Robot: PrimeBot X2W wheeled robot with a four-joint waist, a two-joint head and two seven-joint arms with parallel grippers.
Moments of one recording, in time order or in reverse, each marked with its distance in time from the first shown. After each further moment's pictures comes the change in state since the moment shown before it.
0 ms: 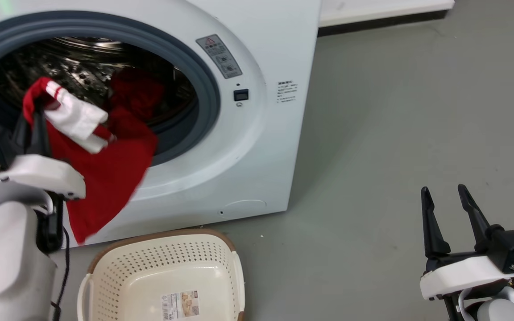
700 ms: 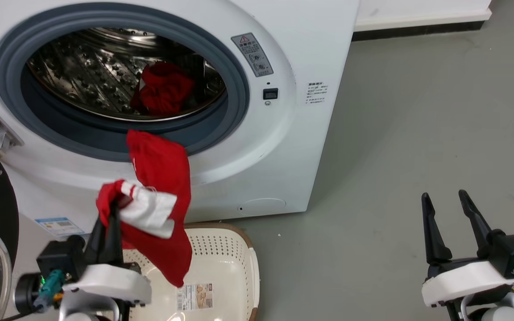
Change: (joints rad) left arm 0.506 -0.118 -0.070 -0.505 -0.022 0.123 0.079; right arm 0.055 0.000 0.001 -0.079 -0.013 0.000 0.061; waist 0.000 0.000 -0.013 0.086
